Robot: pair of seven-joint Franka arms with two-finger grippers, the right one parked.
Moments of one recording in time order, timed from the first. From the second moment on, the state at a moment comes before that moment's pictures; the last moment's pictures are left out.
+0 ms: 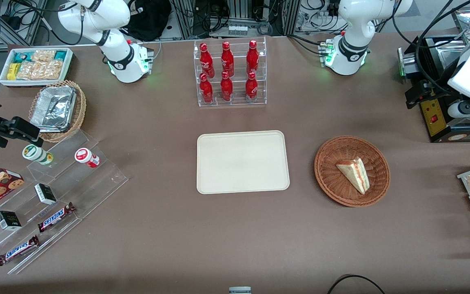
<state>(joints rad) 0.07 -0.03 -0.17 -1.54 0.05 1.41 -0.16</state>
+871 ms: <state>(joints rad) 0.09 0.16 -0.17 -1.67 0.05 1.68 -0.22</state>
